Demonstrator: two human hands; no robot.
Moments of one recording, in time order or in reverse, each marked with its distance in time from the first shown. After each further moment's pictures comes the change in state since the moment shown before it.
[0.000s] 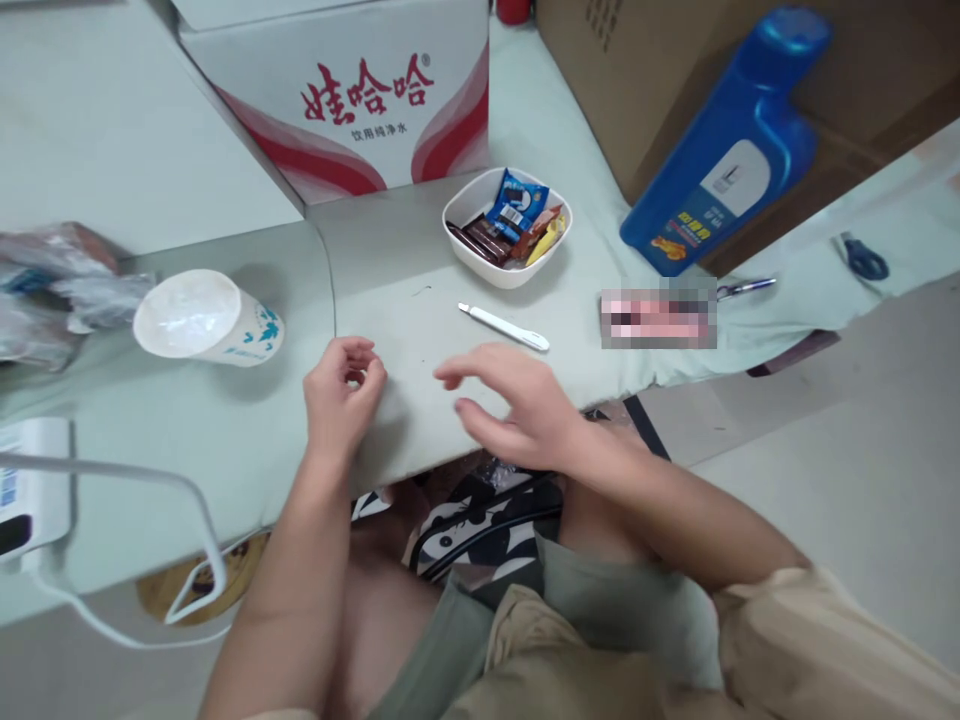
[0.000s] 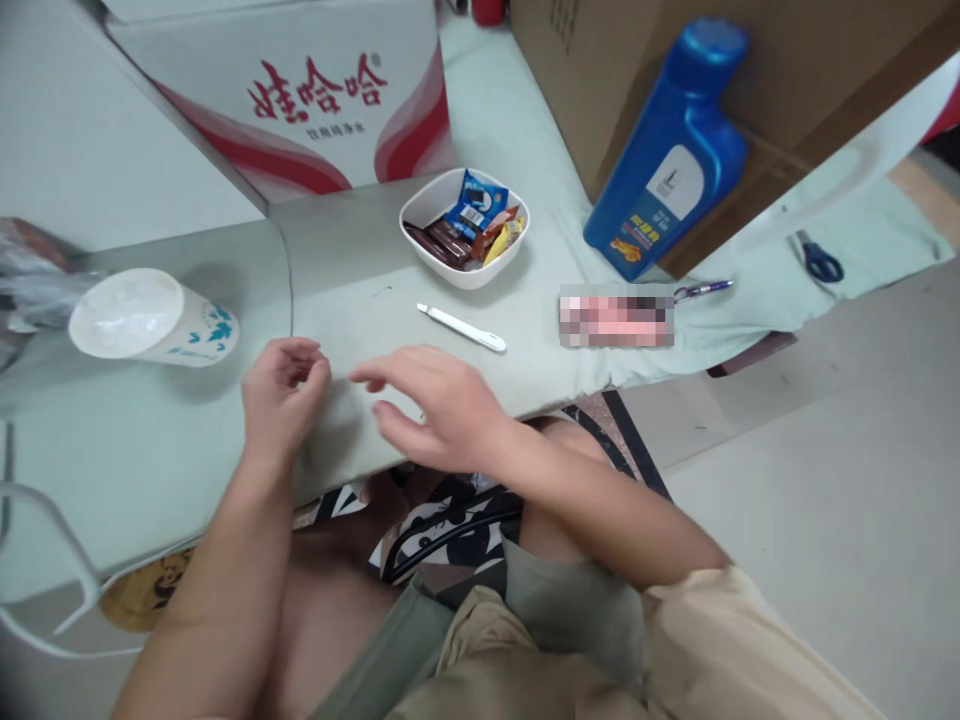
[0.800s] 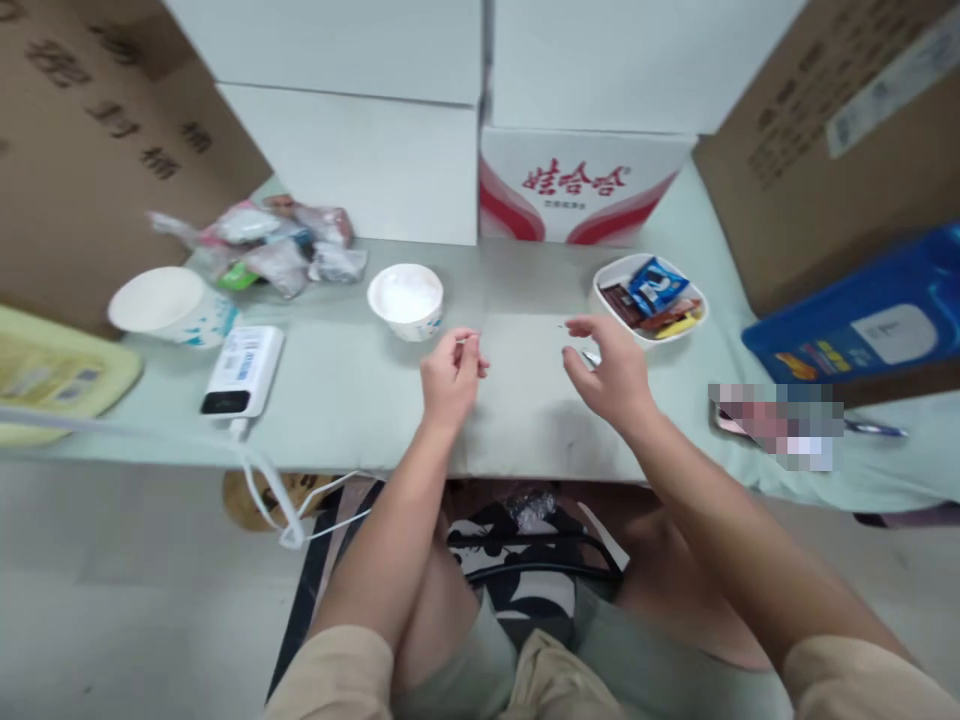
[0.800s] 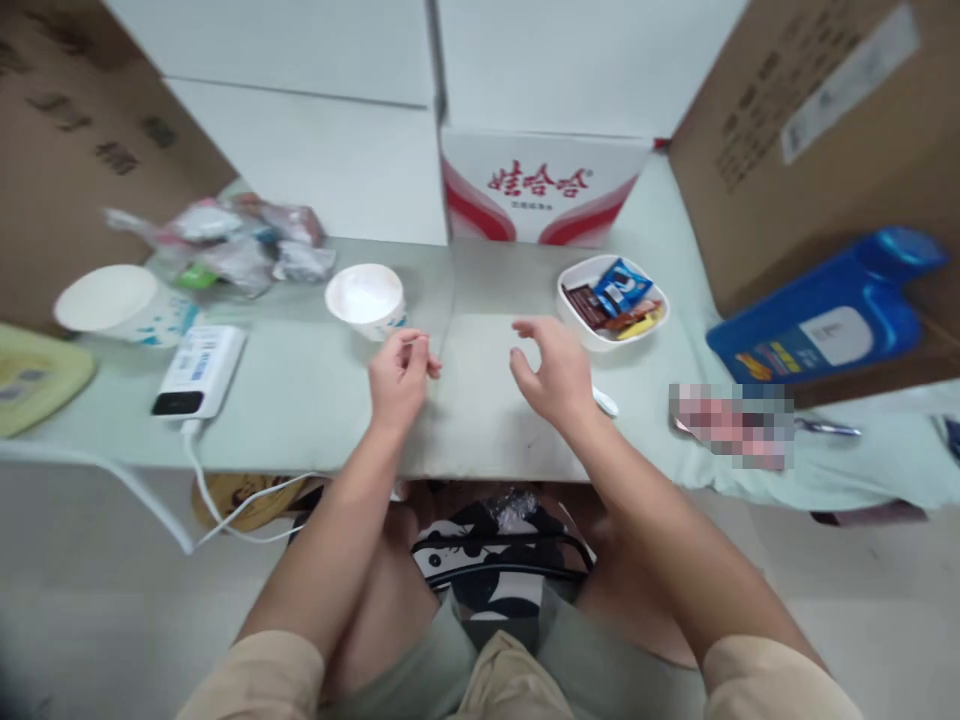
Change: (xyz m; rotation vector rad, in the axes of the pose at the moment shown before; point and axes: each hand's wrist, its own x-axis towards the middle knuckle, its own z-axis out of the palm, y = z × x) left_hand -0.001 -0.021 -0.035 -0.330 0.241 -0.047; right_hand 0.075 0.025 0.038 -0.466 0.037 0.077
